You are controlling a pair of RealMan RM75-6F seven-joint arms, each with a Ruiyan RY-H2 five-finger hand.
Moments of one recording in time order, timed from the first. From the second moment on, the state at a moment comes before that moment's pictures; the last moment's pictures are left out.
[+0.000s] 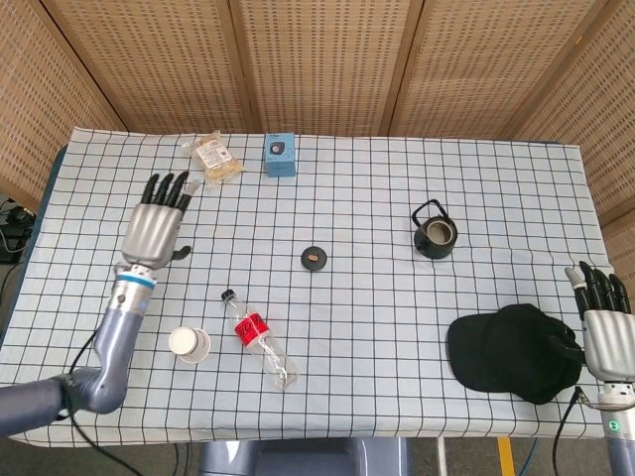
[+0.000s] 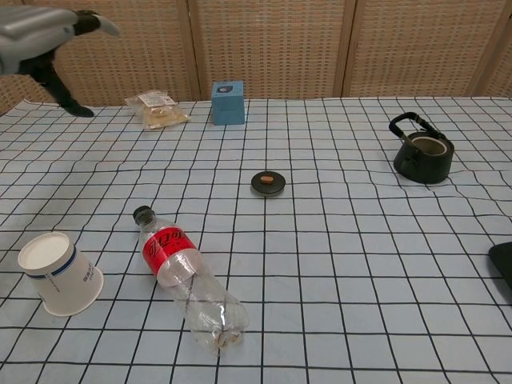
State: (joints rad) left arm -0.76 -1.36 -0.16 -1.61 0.96 1.29 0.55; right arm 0.12 -1.19 0.13 -1.45 -1.43 1.45 -0.02
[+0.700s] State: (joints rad) left arm -0.35 -1.12 -0.01 -1.74 1.19 1.49 0.21; right arm 0.42 -1.30 0.27 -1.81 -1.34 1.25 -0.46
